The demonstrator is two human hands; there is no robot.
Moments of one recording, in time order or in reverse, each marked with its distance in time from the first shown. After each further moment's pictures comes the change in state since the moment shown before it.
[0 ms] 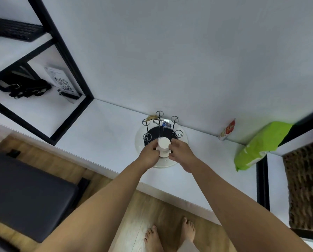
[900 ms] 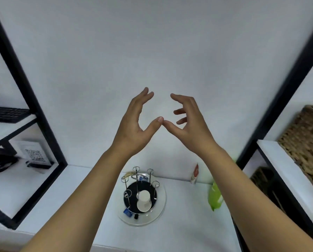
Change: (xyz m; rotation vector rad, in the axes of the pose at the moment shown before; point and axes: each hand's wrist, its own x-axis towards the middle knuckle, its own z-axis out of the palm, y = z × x) left_hand -0.120 0.256 -0.086 0.060 0.242 1.316; right_hand -0.186 -0.244 -0.086 -0.474 0.506 -1.175
